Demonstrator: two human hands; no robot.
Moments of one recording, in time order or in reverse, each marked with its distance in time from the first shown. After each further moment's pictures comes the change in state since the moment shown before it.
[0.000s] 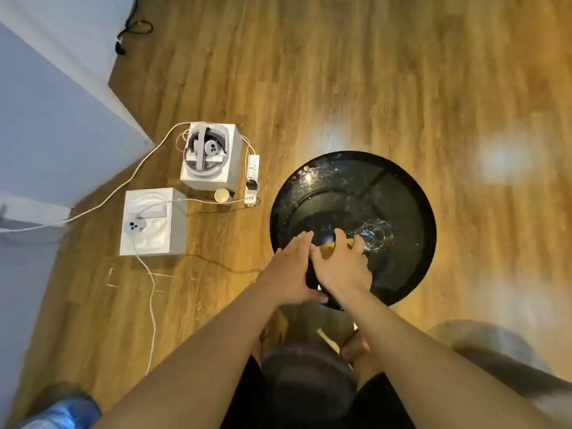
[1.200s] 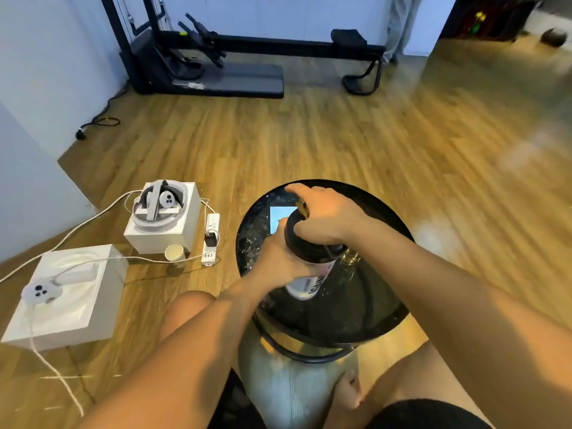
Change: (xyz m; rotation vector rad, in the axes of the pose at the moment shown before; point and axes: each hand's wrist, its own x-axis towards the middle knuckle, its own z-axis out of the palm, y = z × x) left_hand 0.068 -0.064 0.092 -0.364 0.456 0.279; right_hand 0.013 0.014 0.010 -0.287 0.193 -0.577
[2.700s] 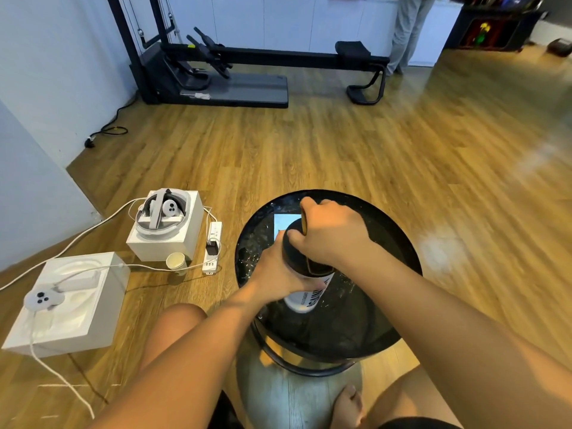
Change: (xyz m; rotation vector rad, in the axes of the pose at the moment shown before) left_hand 0.005 -0.010 0.002 -0.056 -0.013 0.010; right_hand 0.000 0.009 0.019 -0.268 0.208 0.063
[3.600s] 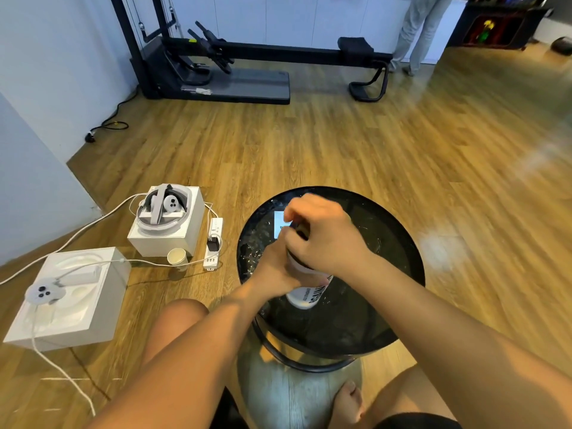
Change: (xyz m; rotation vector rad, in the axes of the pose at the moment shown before) left_hand 0.014 -0.028 0.004 0.006 -0.027 0.006; right_hand -0.019 -0.010 0.013 0.456 0.317 -0.295
